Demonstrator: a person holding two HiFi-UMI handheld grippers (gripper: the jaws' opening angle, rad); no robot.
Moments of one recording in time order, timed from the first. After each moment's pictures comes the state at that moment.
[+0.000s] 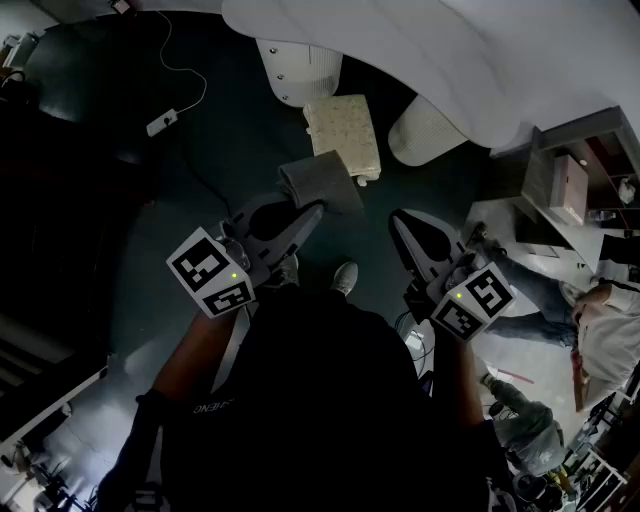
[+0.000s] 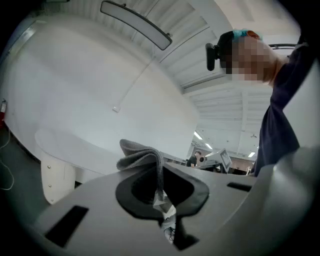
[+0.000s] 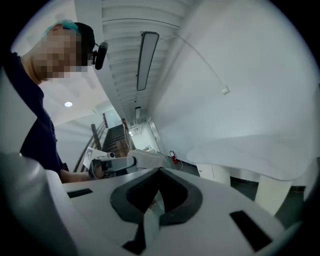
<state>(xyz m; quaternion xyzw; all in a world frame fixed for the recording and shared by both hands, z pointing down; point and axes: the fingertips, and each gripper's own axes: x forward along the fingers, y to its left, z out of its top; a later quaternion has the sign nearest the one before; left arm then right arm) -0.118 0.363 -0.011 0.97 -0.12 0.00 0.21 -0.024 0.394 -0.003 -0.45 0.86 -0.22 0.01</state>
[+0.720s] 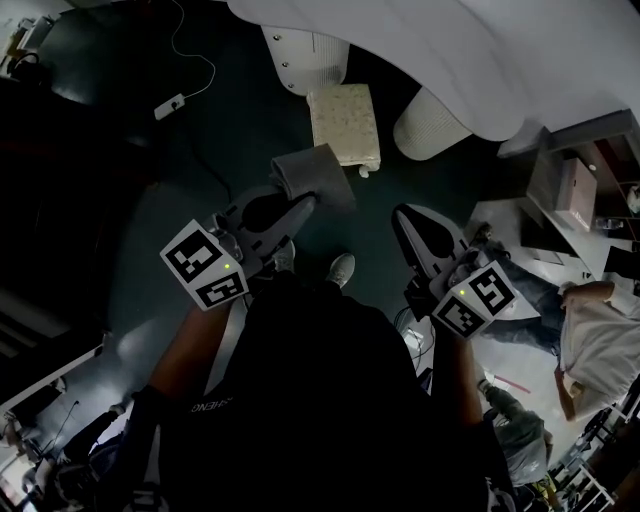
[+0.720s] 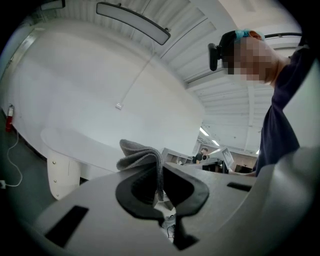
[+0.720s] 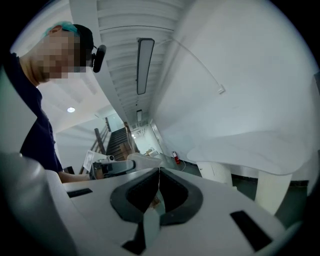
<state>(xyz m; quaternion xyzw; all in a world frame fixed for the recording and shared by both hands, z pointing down) -0.095 0.392 0.005 0.96 -0.16 0.02 0.21 0.015 0.424 0.008 -0.44 0.87 -0.23 0.03</state>
